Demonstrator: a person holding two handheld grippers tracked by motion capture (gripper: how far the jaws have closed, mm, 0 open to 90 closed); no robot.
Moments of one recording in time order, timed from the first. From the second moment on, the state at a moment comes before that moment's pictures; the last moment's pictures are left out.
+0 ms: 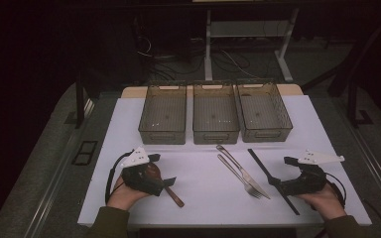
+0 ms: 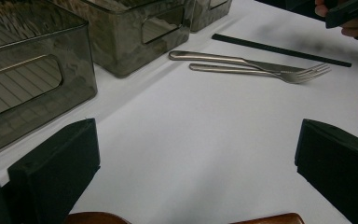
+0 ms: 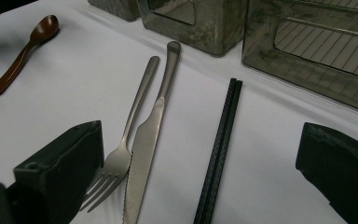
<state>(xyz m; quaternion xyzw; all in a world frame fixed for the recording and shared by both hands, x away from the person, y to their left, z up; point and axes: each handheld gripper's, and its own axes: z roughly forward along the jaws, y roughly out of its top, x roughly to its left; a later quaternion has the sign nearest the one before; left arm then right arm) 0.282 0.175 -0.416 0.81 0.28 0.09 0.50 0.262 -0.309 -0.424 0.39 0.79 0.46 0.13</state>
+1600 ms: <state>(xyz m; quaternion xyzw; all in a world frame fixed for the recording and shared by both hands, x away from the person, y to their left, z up) 0.281 0.176 -0.420 0.81 0.28 0.10 0.50 0.295 -0.288 -0.420 0.43 0.80 0.40 0.13</state>
